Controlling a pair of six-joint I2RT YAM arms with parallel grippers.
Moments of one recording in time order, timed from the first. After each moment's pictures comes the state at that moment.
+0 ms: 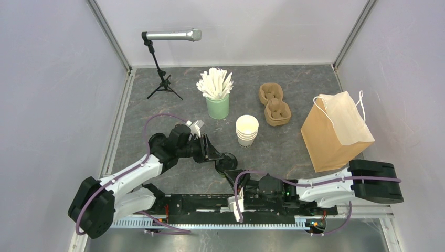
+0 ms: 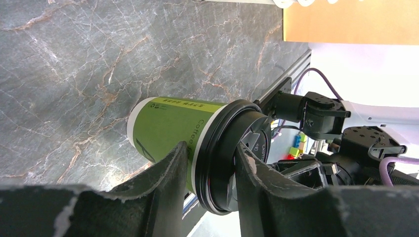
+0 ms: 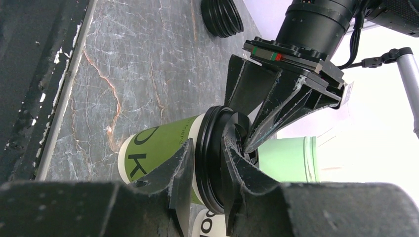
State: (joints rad) left arm -0.60 1.06 0.47 -0.06 0.48 -0.88; right arm 1.49 1.19 0.23 0.72 0.19 -1.04
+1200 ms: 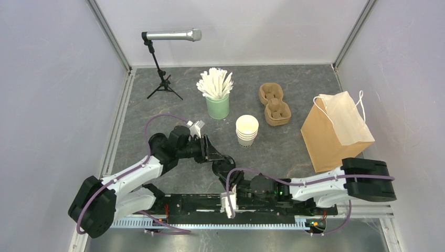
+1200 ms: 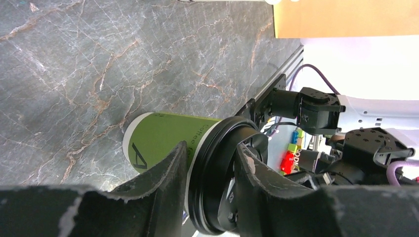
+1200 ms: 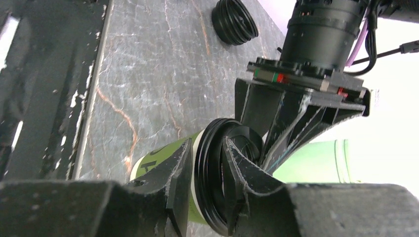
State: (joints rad) left arm -0.60 1.08 0.43 0.04 0.51 -0.88; right arm 1.51 1.32 0.35 0.69 0.20 -0.87
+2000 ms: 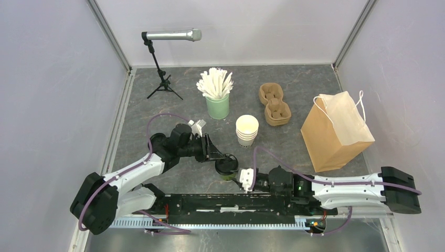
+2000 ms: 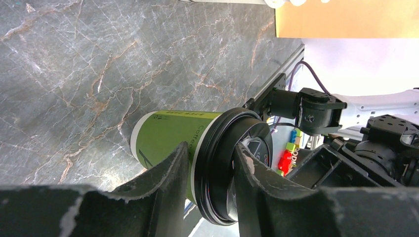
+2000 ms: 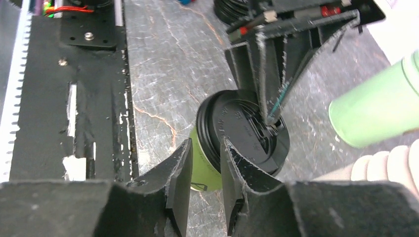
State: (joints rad) left arm -0.60 1.09 0.46 0.03 0.53 -0.88; right arm 1.42 0.90 0.29 0.42 0.13 -0.36
